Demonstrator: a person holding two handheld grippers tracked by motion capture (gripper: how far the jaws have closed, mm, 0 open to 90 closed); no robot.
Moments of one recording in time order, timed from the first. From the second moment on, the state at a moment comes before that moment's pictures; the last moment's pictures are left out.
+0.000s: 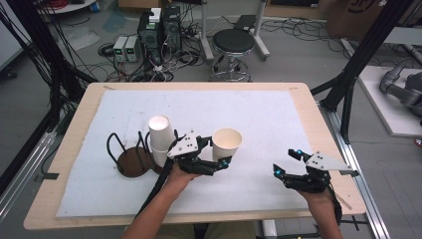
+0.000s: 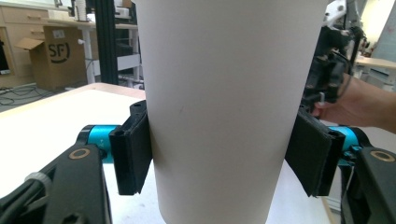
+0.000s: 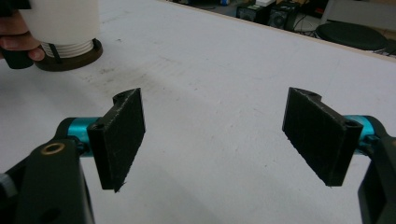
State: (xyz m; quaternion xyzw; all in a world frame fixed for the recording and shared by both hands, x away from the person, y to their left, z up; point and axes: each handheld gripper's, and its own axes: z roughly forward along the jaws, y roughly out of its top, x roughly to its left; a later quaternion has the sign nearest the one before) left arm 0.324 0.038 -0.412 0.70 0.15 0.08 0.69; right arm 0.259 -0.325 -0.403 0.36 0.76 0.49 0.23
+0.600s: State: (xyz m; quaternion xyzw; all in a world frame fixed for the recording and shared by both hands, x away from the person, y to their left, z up) left arm 0.358 -0.011 -0.441 0.71 0.22 0.10 0.66; right arm 0.253 -0.336 -0.404 0.37 0.75 0.50 0.23
